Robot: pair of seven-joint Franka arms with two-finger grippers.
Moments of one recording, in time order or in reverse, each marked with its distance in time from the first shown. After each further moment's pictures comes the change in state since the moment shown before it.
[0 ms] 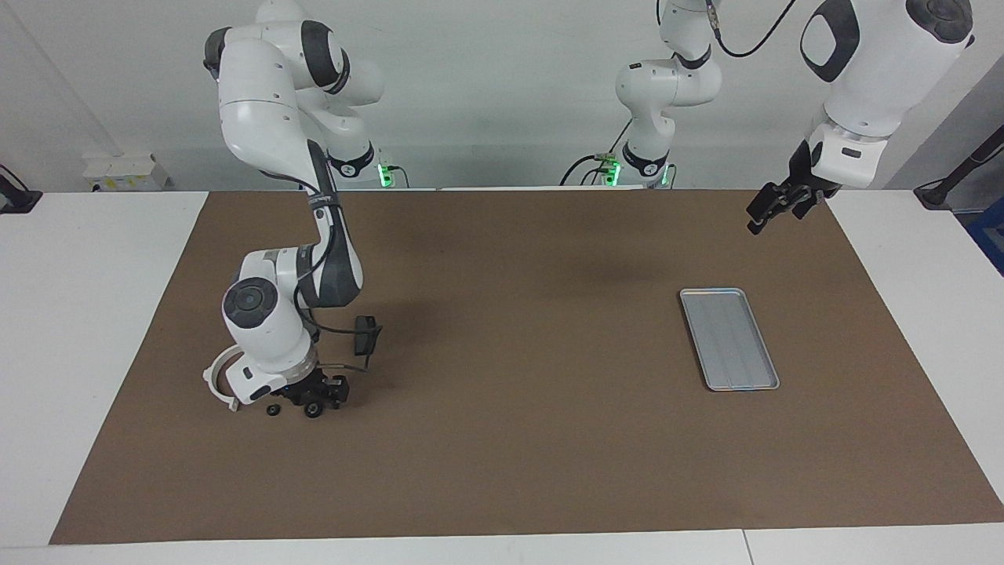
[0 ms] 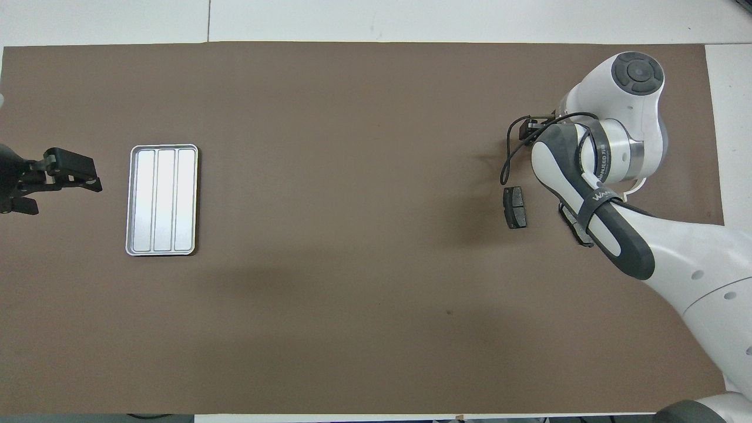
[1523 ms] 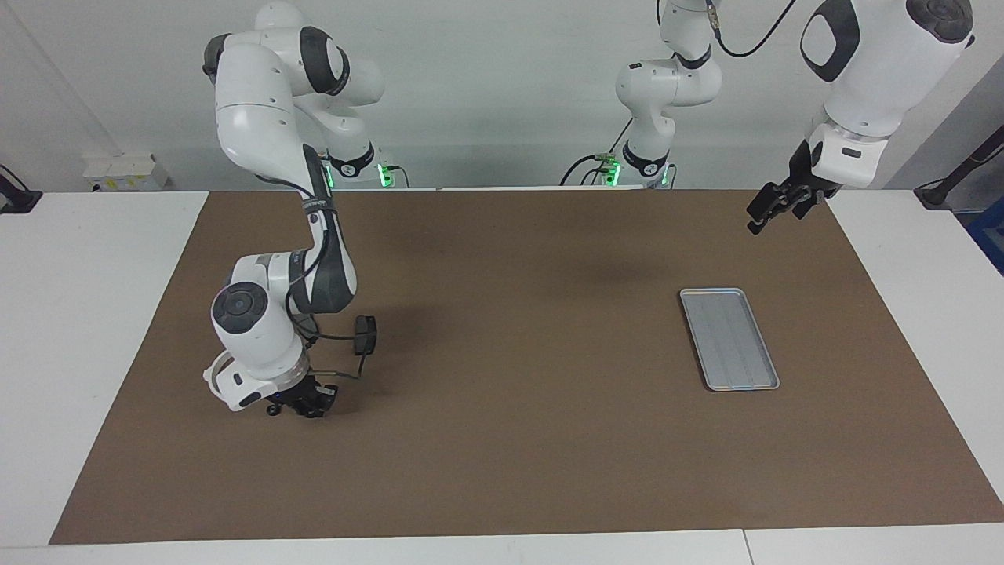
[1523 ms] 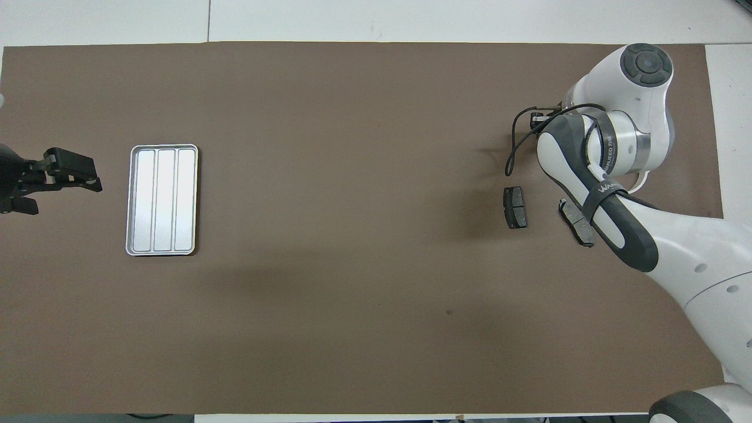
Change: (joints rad) left arm 0.000 0.000 0.000 0.000 0.000 0.000 0.000; right arm -0.013 0.029 0.000 0.056 0.000 -0.007 0.002
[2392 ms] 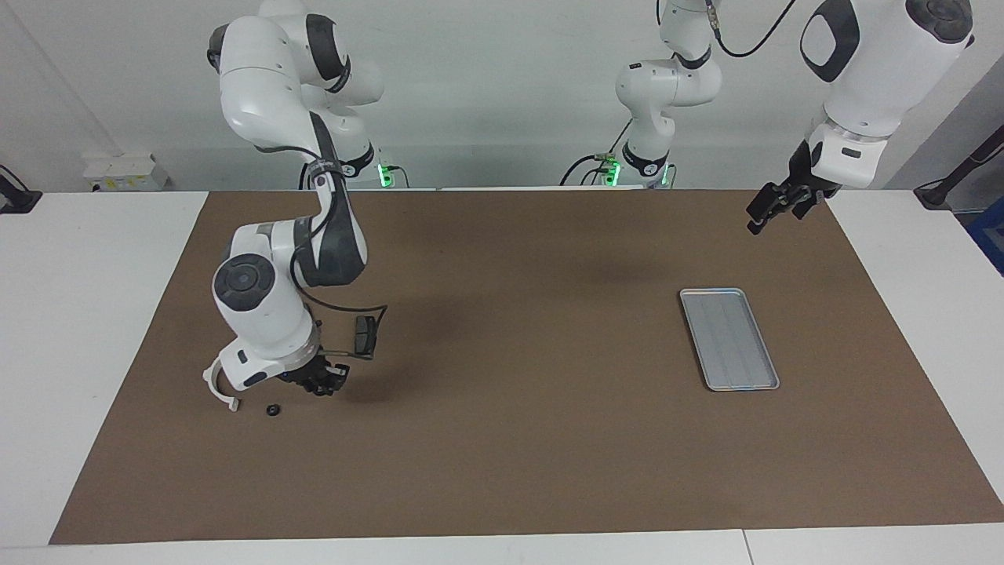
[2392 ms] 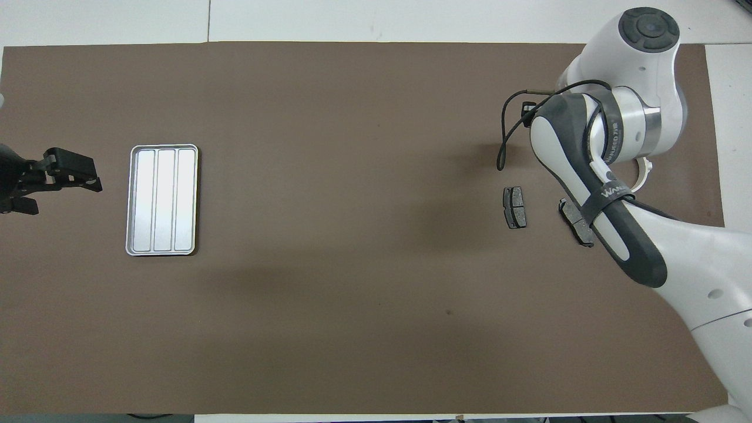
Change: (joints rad) left arm 0.000 0.000 0.000 0.000 0.000 0.000 0.000; right arm 0.076 -0.074 0.025 0.108 0.010 -0.256 0.175
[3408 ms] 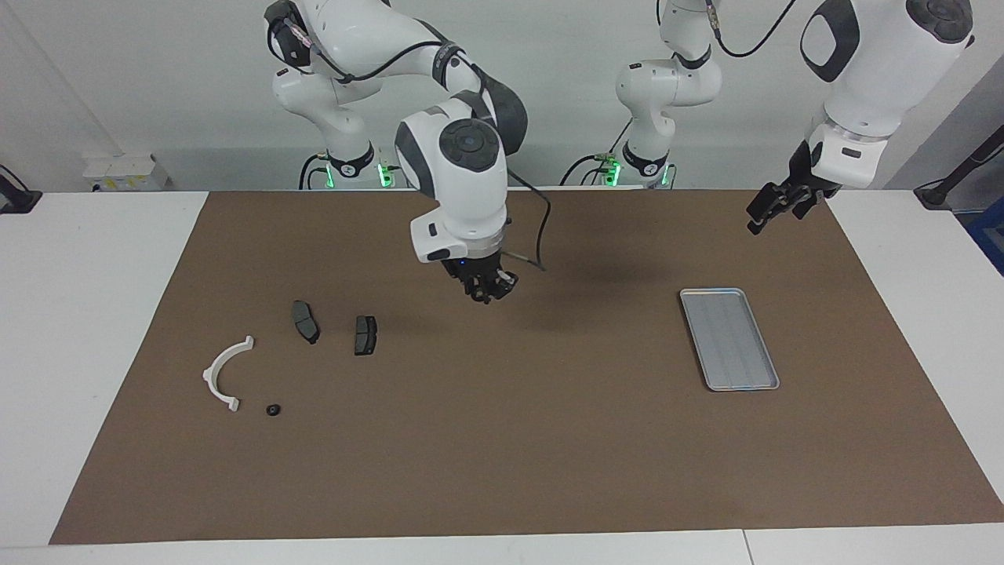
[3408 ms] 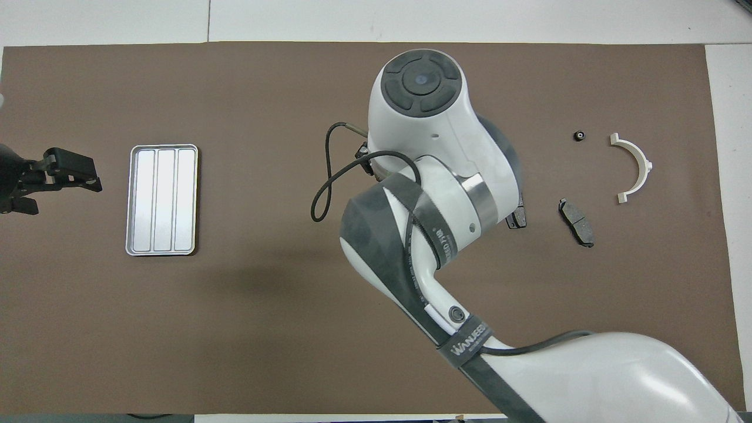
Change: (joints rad) left arm 0.000 0.000 0.000 0.000 0.000 0.000 0.000; right arm 0.393 -0.104 0.070 0.110 0.084 -0.223 0.842
